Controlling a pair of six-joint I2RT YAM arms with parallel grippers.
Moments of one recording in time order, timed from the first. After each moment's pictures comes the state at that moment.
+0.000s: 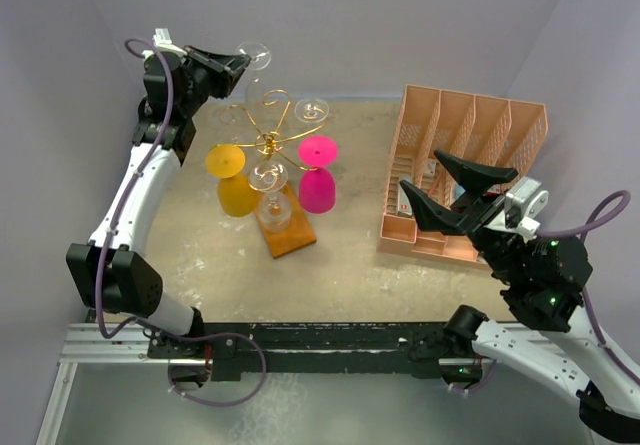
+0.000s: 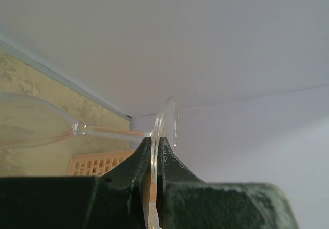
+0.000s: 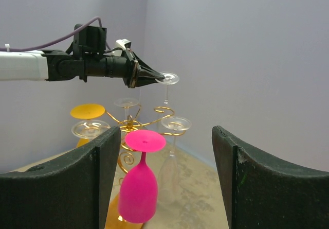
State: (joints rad) left arm -0.13 1.53 1.55 -0.04 0.21 -1.24; right arm 0.85 0.52 0.91 0.11 0.06 -0.16
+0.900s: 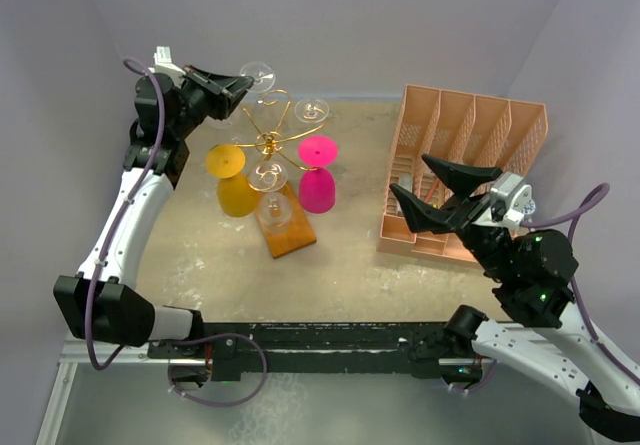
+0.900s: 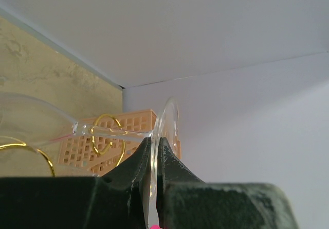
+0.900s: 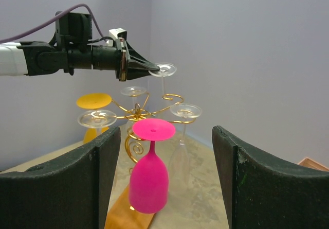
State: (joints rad) left arm -0.13 1.36 1.37 -0.02 0.33 -1.28; right arm 0.85 0.54 0.88 0.11 0.06 -0.11
